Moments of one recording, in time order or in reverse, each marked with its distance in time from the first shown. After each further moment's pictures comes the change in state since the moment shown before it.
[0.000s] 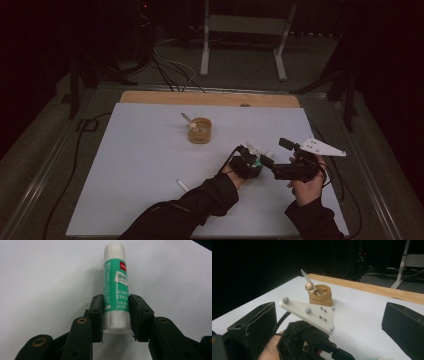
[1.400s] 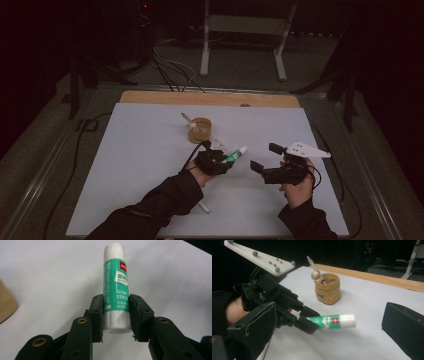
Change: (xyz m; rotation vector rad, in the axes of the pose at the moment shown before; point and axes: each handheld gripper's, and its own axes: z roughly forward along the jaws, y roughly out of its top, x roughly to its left) left arm 0.056 -0.032 -0.089 -0.042 -0.008 0.005; right arm 0.010 -0.015 0.021 0.067 0.034 -0.011
